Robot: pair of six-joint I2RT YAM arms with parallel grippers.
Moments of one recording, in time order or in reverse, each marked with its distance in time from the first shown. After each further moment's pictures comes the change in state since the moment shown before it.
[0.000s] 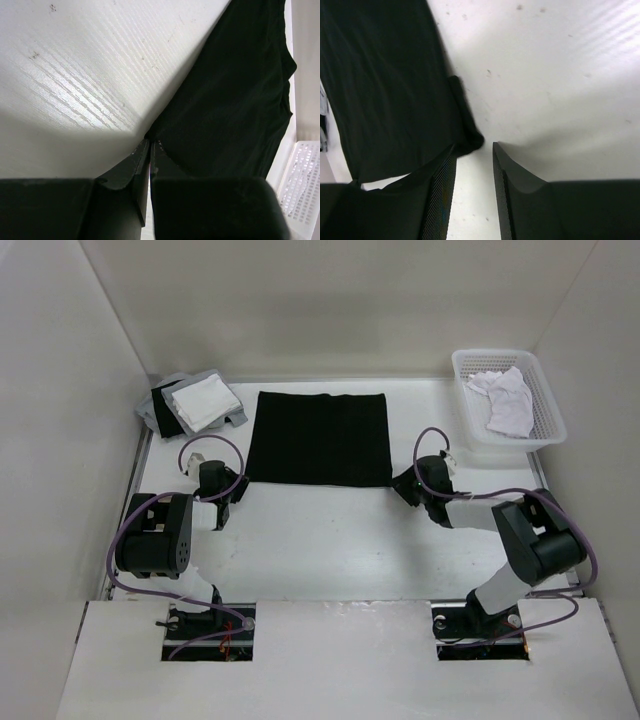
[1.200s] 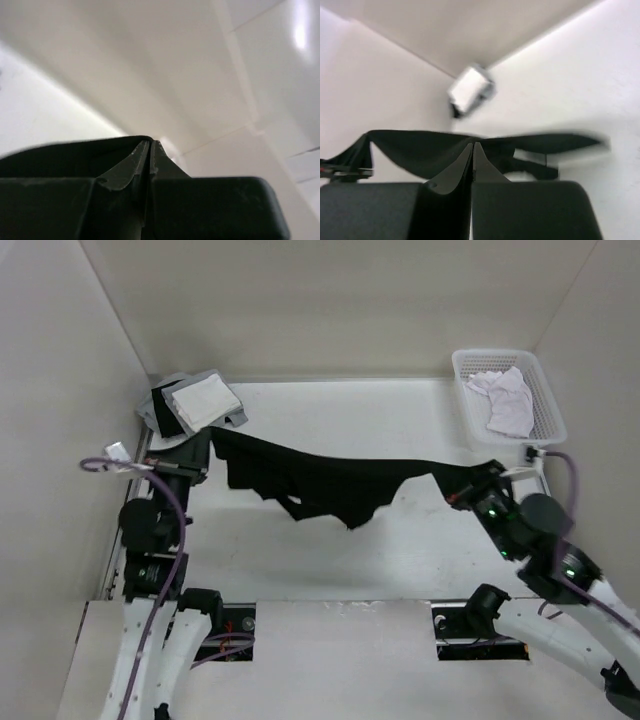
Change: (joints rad) left arm -0.065 -1.061 0.159 -0.474 -0.033 0.043; right arm 0.354 -1.007 0.182 -0.589 0.278 -0.193
